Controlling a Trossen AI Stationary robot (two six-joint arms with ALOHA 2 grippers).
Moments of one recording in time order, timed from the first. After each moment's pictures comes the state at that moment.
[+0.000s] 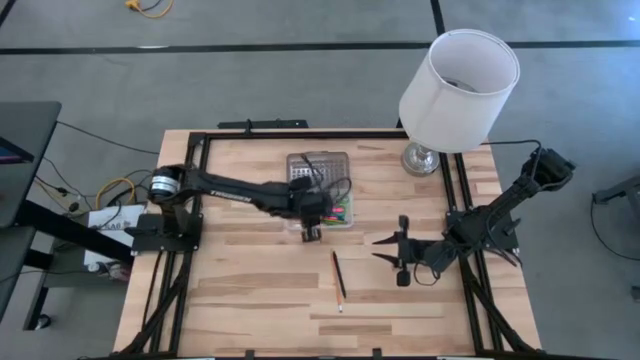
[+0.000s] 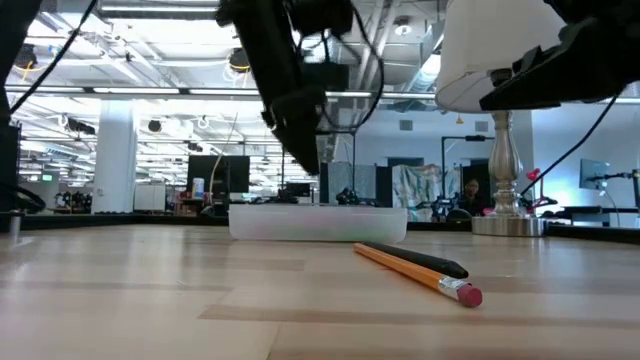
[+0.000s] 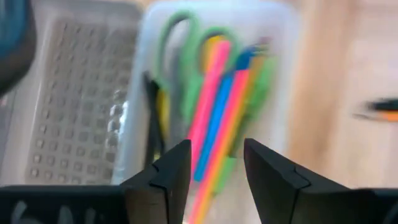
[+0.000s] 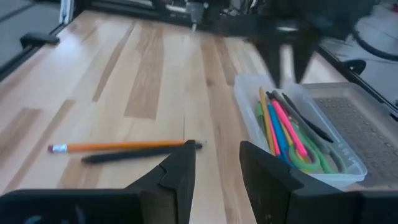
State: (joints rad) left arm -0.02 1.86 1.39 -0.67 -0.30 -0.12; right arm 0.63 1.18 0.39 0.31 0.68 0.11
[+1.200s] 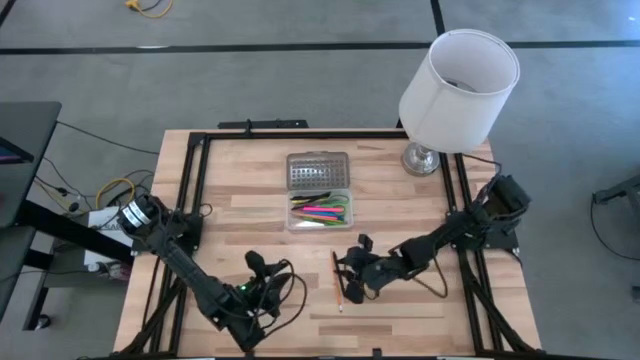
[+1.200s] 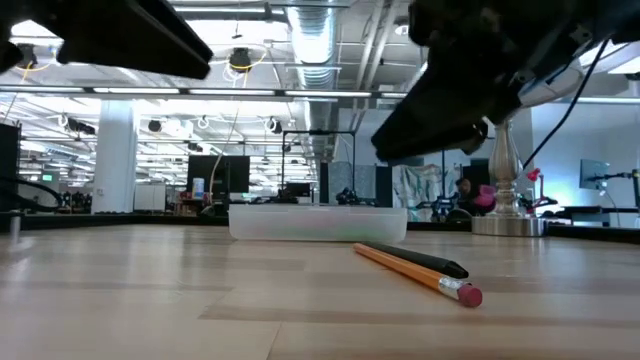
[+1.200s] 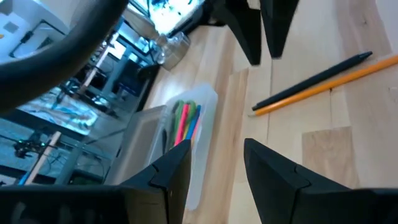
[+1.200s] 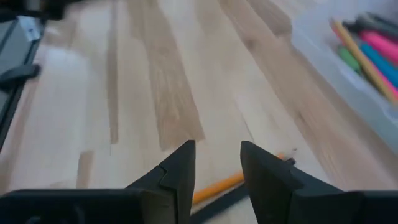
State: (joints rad) left arm -0.81 1.81 1.14 -0.58 -1.21 -0.47; right arm 0.50 1.74 0.86 0.16 0.47 0.56
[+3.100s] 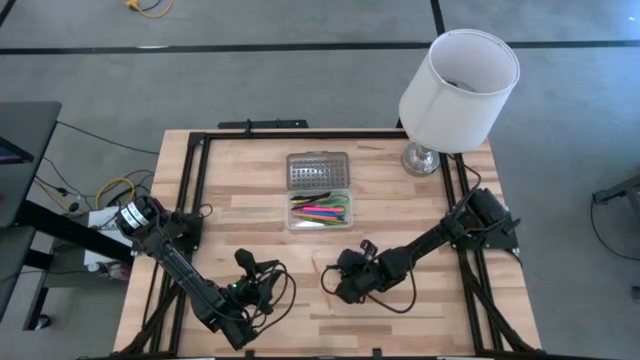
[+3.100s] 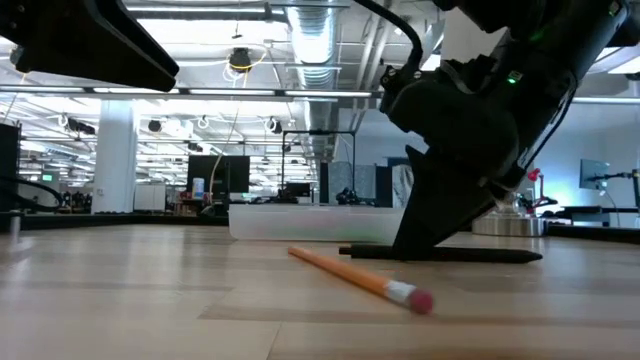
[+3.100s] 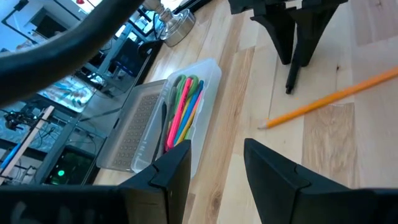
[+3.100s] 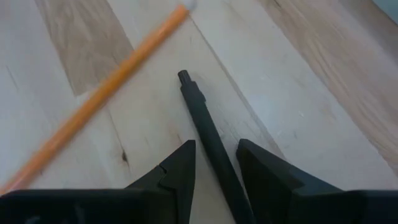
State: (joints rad) left arm -0.85 1.81 1.14 -0.83 -1.19 -0.80; right arm 0.48 1.97 1.10 -0.31 0.42 0.88
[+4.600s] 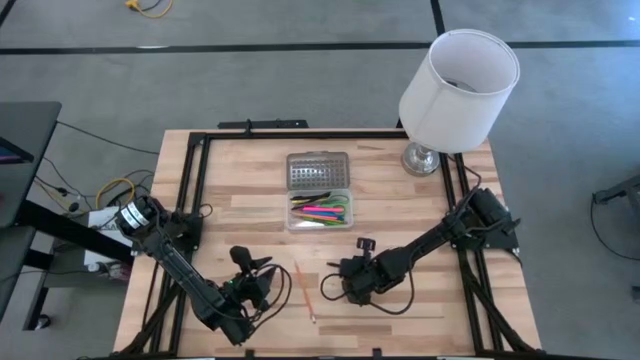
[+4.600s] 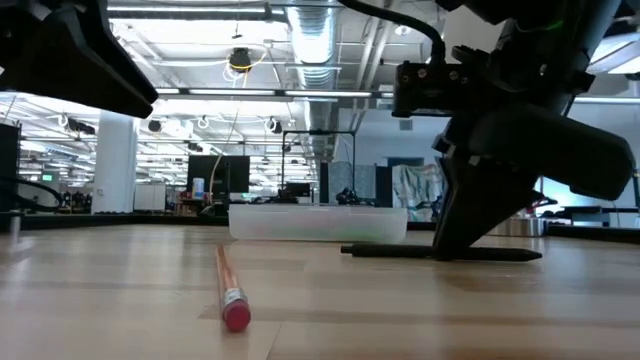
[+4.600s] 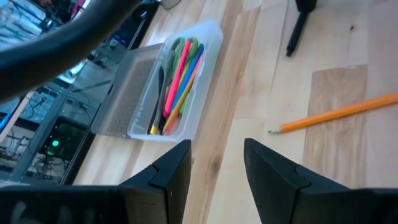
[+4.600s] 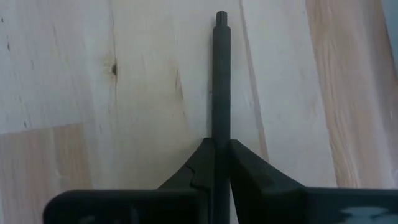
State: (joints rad) left arm -0.85 1.81 1.14 -0.99 -1.08 -0.97; right arm 0.48 1.97 1.16 -0.55 0.35 0.51
